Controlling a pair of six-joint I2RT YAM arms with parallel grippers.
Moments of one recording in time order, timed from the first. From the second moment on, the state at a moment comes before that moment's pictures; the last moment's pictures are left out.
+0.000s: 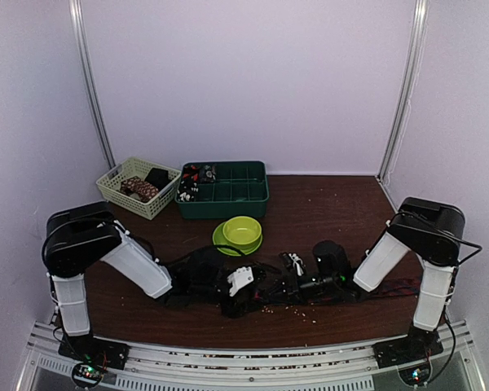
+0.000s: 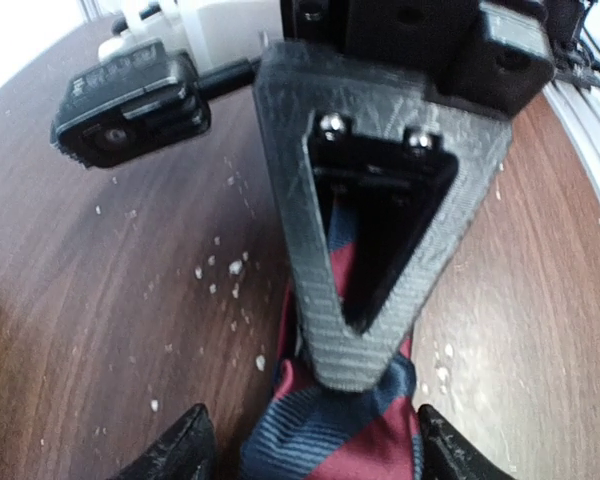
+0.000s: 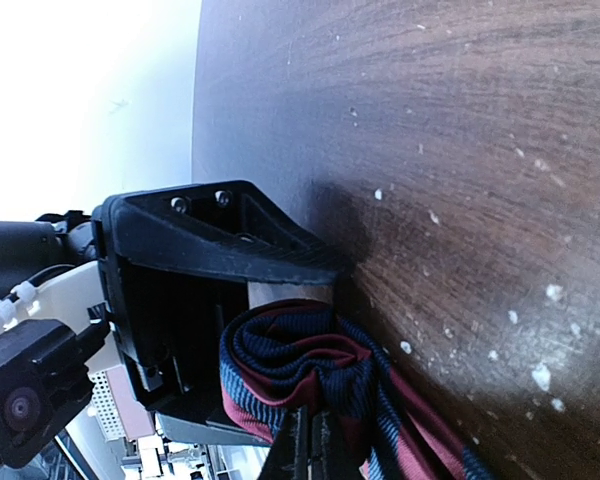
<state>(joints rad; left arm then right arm) -1.05 1.96 0.72 0.69 0.27 0.22 0.81 1.91 0.51 0.92 -0.66 1.14</state>
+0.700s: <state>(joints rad) -1.09 2.01 0.80 0.66 0.25 0.23 0.79 1.91 0.46 1.01 -0.68 1.21</state>
